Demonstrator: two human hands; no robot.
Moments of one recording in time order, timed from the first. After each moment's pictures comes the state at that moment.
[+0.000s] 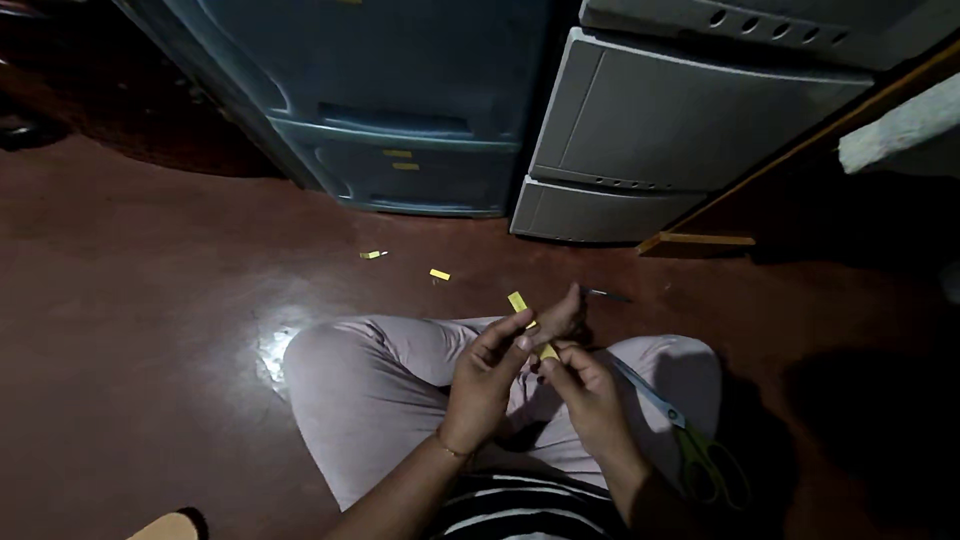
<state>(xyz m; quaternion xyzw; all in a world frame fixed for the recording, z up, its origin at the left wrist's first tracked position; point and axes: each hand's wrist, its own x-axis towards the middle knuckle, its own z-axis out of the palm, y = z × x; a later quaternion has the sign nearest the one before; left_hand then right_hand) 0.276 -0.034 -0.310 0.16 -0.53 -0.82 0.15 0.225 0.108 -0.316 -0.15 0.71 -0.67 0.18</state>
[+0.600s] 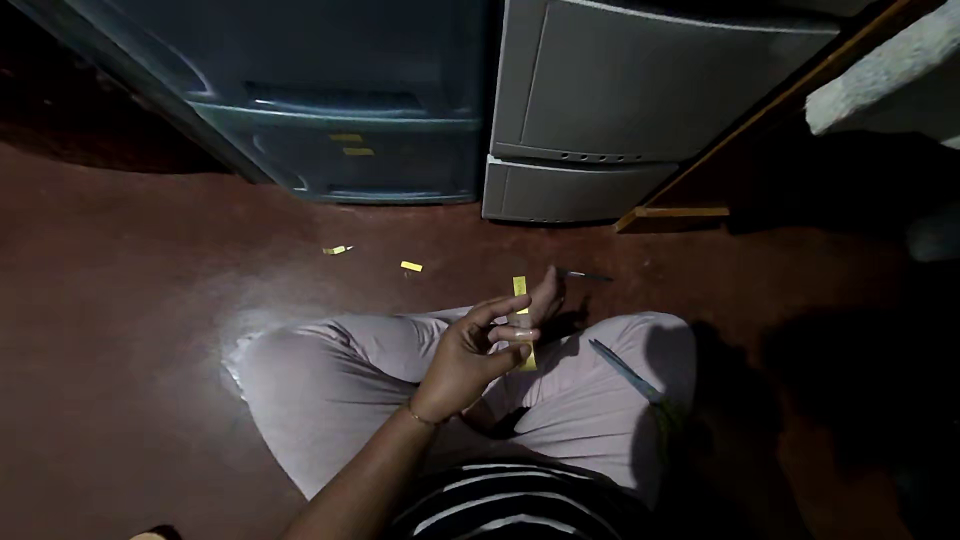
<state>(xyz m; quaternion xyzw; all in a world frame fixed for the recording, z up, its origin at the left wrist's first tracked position) 0.255 -0.046 -0.311 0.07 -0.60 -0.80 0.01 0.224 0.293 -0.270 0.01 0.96 -0.09 0.27</state>
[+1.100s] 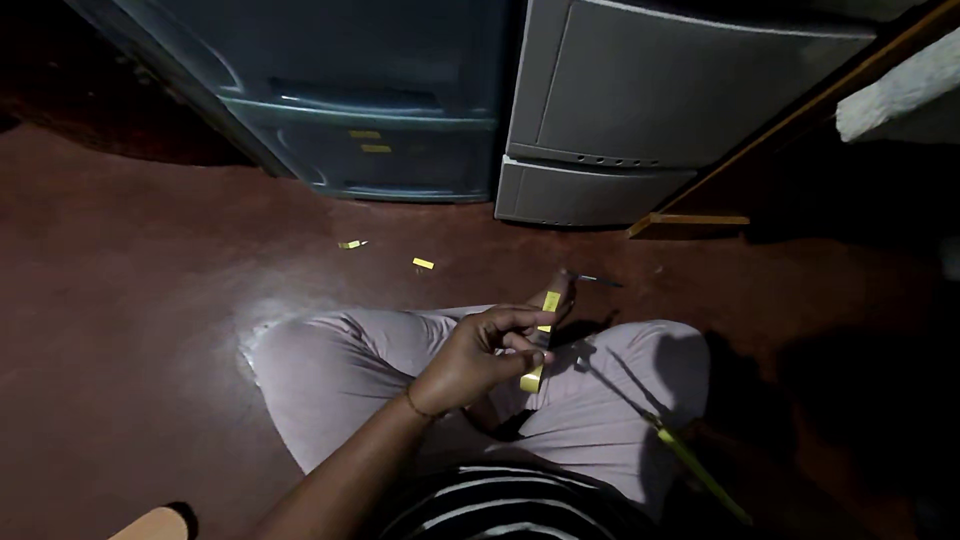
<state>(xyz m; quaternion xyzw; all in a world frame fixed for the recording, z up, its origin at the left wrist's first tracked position) 0.252 -0.057 -0.291 0.03 -0.66 -0.75 -0.06 0.203 0.300 -0.250 -0.04 0.82 -0.32 0.47</state>
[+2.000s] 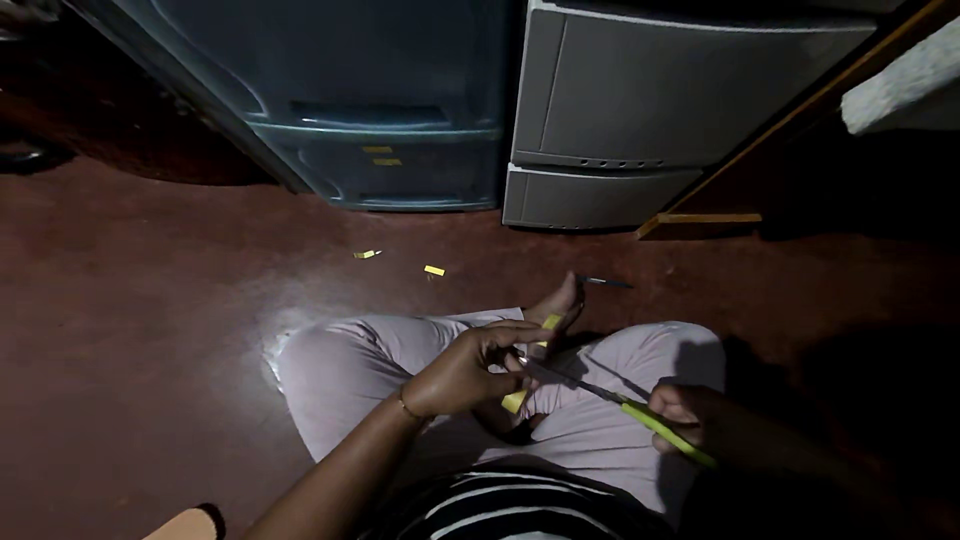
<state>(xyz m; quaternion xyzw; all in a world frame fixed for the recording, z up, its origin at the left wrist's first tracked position) 0.261 -0.079 -0.297 -0.05 -0.73 -0.67 -0.12 0.150 0.258 -0.262 -0.19 0.75 -0.27 0.57</state>
